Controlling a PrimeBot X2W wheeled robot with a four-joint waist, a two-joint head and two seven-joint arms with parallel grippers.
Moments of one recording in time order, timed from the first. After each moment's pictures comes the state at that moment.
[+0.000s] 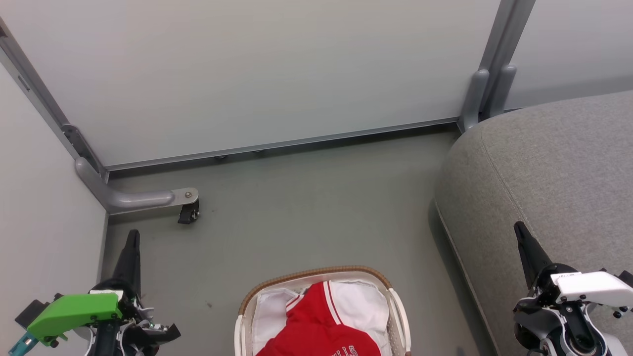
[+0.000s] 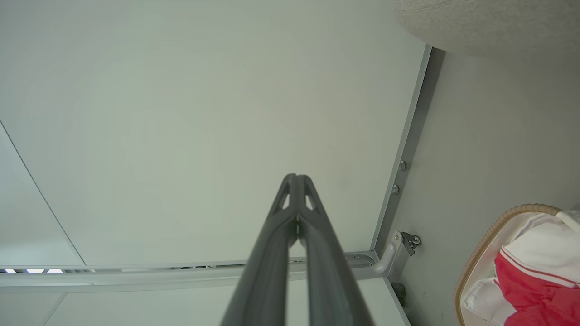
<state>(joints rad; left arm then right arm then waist) -0.10 0.05 0.11 0.25 -1.61 -0.13 0.11 -0.10 -0.05 -0.11 0.25 1.61 0.13 0.11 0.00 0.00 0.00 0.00</state>
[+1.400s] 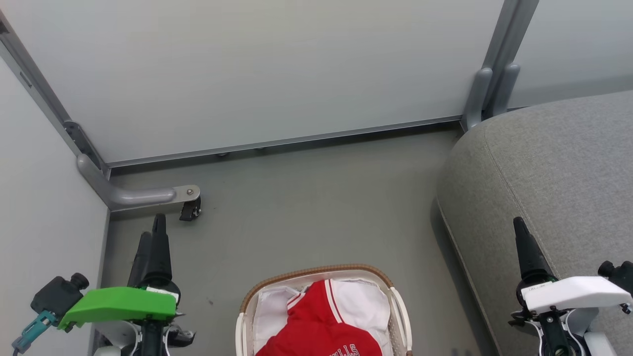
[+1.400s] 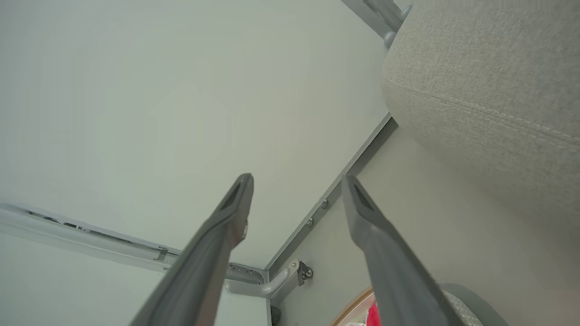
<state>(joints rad) -0.06 0.04 -0.01 0.14 -1.07 -0.10 -0.04 -0.07 -0.03 -0.09 0.20 1.06 0.13 -0.04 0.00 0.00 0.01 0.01</state>
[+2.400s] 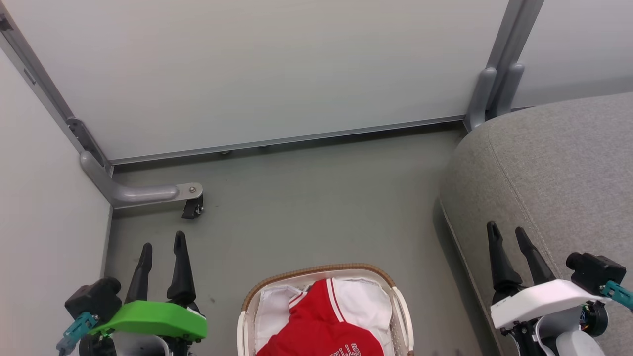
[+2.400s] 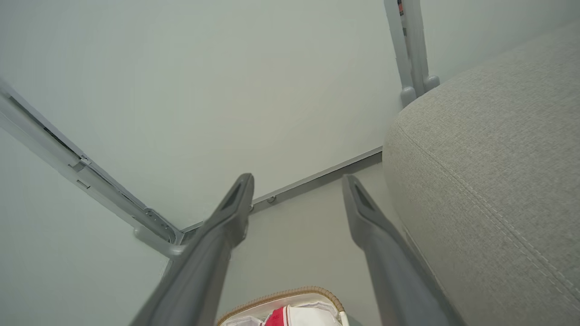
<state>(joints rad) -0.03 0.04 -0.06 0.17 -0.57 -0.05 -0.13 -0.05 -0.04 -0.03 0.17 0.55 0.13 -0.13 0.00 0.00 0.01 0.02</state>
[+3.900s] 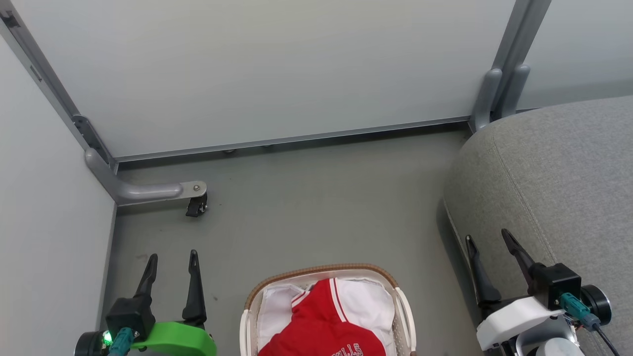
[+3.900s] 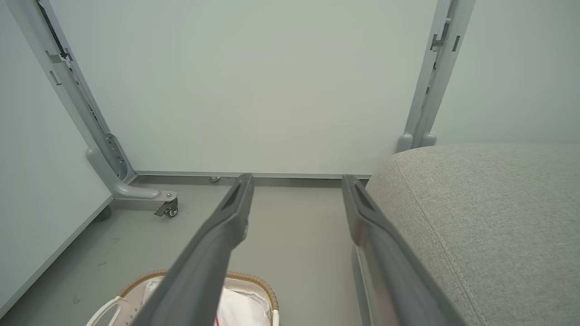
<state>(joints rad) 0.01 0.05 -0.07 0.23 -0.19 -0.04 -0.23 -0.03 -0.05 0.01 0.19 0.10 0.13 -0.23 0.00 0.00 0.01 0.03</state>
